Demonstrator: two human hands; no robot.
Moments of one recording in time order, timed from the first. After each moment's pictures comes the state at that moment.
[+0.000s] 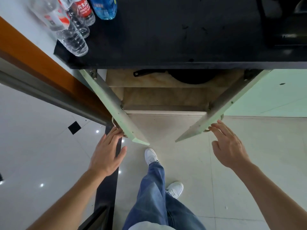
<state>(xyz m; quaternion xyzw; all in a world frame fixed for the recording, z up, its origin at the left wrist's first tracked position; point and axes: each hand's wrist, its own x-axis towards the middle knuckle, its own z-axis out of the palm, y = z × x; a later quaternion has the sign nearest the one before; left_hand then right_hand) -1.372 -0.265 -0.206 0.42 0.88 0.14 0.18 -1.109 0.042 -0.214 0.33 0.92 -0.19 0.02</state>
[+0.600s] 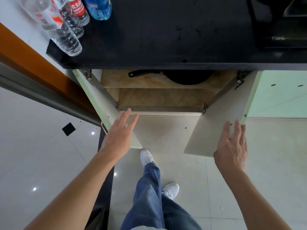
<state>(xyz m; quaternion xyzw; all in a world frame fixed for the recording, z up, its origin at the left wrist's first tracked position) -1.365 -0.185 -0.182 0.45 0.88 -0.01 0.17 -1.103 0.020 -0.201 0.52 0.85 -0.08 0.06</state>
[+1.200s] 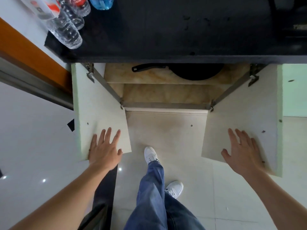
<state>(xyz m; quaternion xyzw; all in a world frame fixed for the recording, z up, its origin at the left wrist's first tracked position) -1.370 -0.253 -0.245 0.34 0.90 -0.19 0.21 -1.064 0.064 -0.267 0.43 0.88 -0.08 0.19</state>
